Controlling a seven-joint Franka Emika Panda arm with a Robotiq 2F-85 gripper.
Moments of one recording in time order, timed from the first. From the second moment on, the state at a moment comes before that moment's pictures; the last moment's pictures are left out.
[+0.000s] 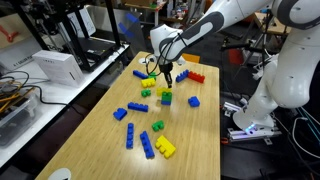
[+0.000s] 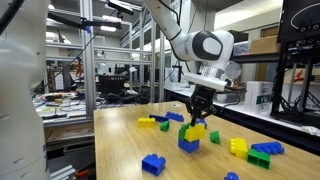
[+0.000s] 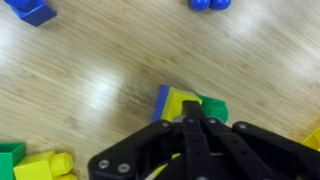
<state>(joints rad) -0.12 0.22 -0.05 -2.10 0.07 2.05 -0.60</state>
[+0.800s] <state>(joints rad) -0.12 0.22 -0.05 -2.11 0.05 2.06 -0.60</state>
